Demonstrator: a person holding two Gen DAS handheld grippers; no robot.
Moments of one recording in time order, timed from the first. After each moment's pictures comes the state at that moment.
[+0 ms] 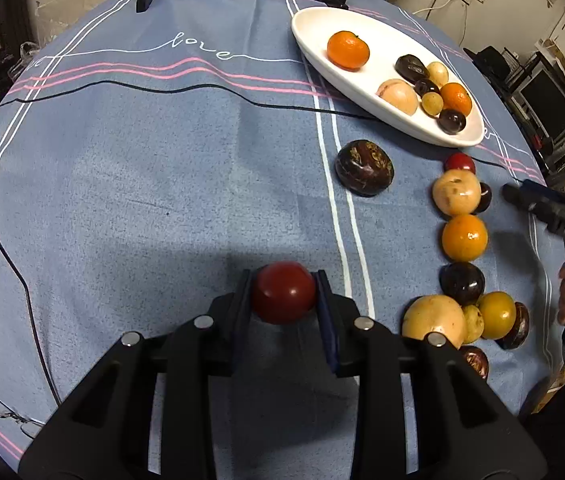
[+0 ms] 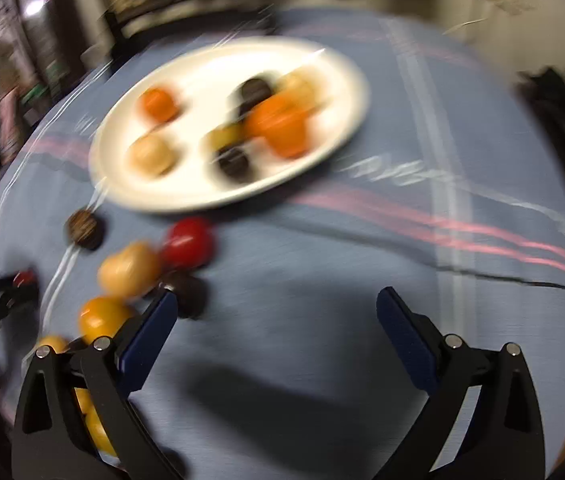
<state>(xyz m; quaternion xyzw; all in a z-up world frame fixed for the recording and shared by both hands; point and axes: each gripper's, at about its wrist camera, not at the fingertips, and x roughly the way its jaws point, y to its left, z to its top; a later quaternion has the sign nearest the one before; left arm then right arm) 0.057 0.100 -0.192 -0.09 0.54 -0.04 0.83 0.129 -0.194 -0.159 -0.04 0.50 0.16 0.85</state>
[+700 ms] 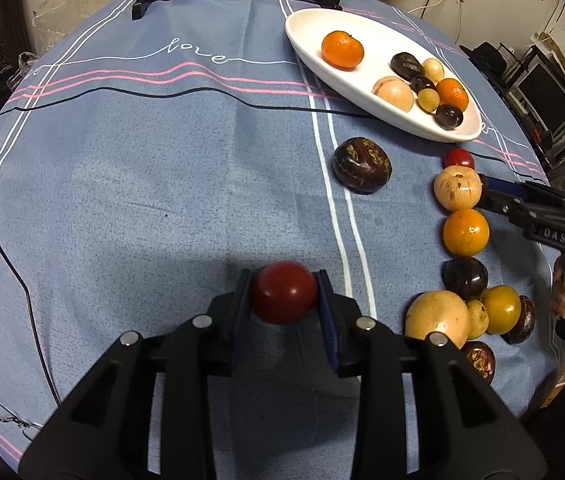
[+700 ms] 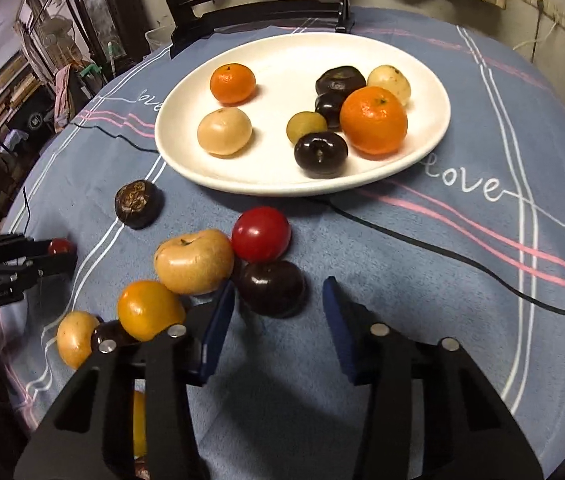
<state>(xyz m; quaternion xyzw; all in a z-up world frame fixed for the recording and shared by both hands) 0.055 0.096 -0.194 -0.07 0.54 -0.05 0.84 0.127 -0.159 -0.177 -0.05 0.50 0.29 0.82</state>
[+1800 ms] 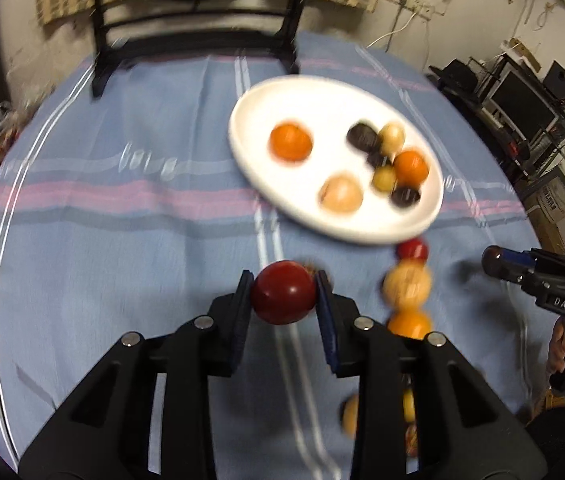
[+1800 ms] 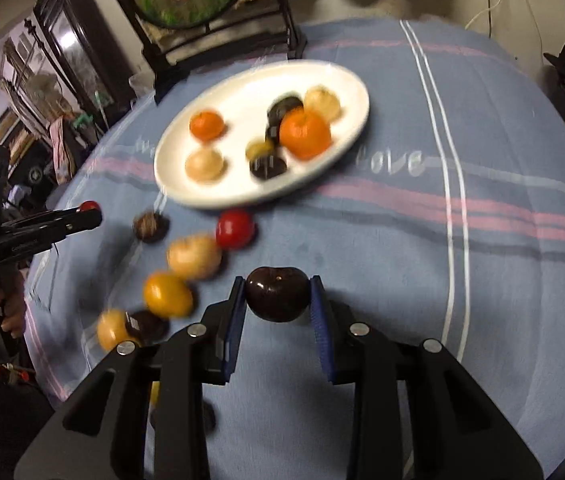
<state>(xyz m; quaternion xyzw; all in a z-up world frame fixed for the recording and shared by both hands) 0.121 0.069 -0.130 -0.05 0.48 -0.10 0.87 0.109 -0.218 -0.139 0.04 0.48 0.26 0.83</state>
